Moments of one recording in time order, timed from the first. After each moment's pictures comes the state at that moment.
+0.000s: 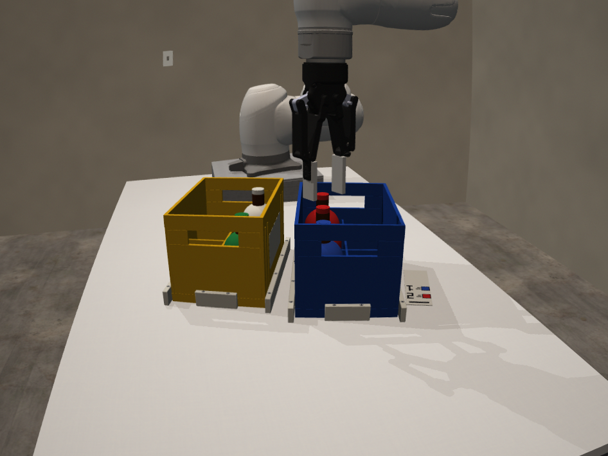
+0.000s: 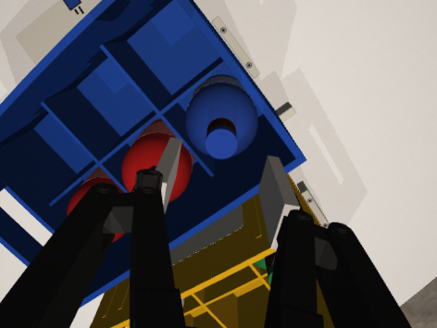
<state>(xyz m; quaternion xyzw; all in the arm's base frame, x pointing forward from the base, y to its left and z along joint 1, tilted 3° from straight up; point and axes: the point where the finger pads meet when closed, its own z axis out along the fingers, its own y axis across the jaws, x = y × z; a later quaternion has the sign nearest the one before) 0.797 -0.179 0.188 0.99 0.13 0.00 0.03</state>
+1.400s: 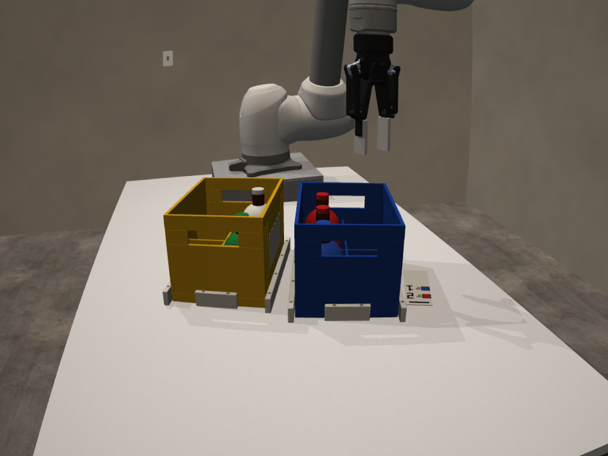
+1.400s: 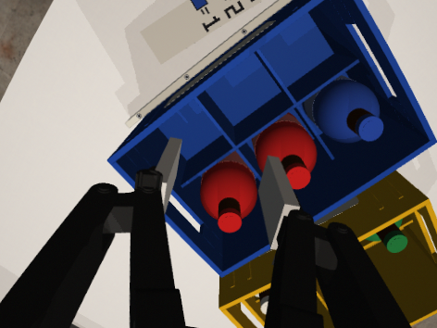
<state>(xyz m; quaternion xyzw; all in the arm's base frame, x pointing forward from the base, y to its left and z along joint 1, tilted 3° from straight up) 0.731 -0.043 0.235 0.99 0.13 0.00 0.03</state>
